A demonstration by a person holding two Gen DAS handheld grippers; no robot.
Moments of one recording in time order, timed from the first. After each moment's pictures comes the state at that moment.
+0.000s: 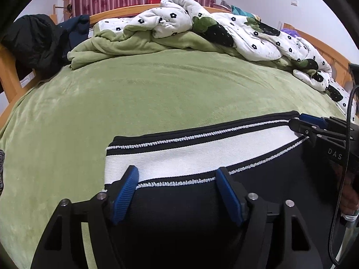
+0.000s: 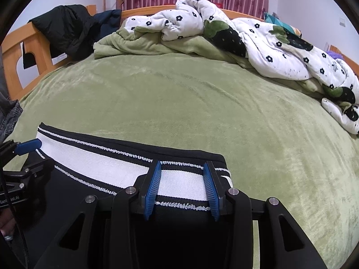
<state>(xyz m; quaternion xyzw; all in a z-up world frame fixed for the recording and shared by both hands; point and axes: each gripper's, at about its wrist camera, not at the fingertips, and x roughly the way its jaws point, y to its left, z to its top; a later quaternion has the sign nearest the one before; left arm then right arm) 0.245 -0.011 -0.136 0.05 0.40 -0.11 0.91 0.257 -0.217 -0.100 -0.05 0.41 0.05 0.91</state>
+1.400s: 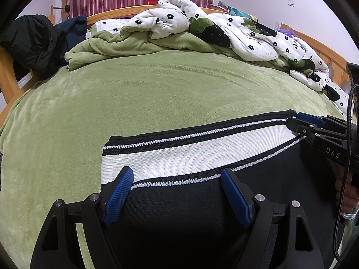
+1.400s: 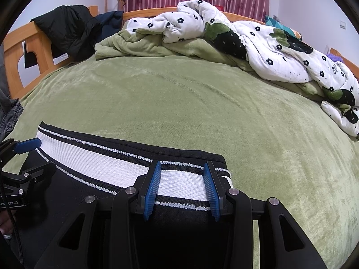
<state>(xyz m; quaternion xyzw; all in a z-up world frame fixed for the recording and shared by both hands) 0.244 -0.017 -0.134 0.04 0.39 -0.12 0.91 0.256 -0.216 -0.099 -0.04 0.41 0.05 0.91</state>
